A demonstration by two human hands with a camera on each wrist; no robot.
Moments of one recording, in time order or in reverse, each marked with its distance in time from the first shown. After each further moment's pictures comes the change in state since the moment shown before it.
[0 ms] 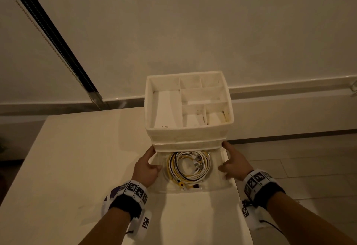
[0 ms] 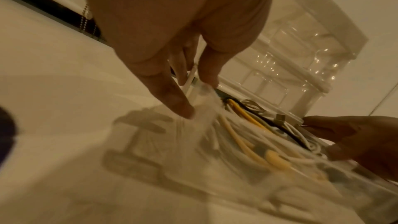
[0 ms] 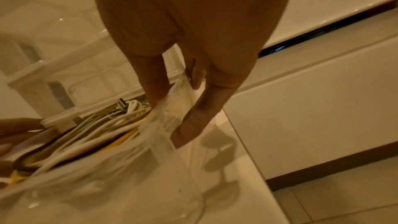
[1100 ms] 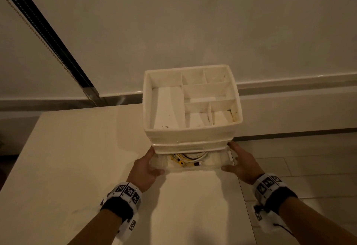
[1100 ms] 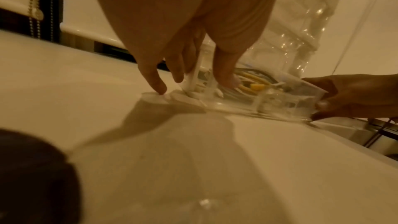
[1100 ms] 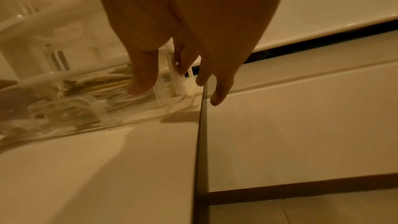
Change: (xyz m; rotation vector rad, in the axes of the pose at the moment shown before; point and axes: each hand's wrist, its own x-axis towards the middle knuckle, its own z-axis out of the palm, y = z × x) left_hand 0.020 -0.013 -0.005 0.196 -0.097 0.077; right_hand 0.019 0.013 -0.013 -0.212 0.048 -0.236
